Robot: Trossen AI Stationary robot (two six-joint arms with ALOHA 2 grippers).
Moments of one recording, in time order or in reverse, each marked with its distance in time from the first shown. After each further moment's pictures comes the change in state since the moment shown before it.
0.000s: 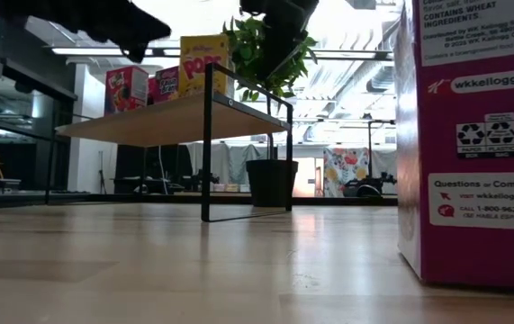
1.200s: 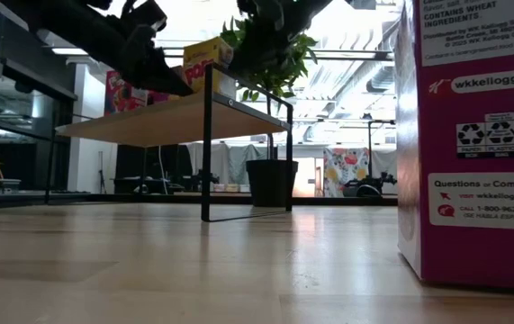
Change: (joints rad) left arm 0.140 0.174 0.034 -0.015 -0.341 -0.009; right arm -0.021 -0.094 -0.290 0.519 -0.198 0.078
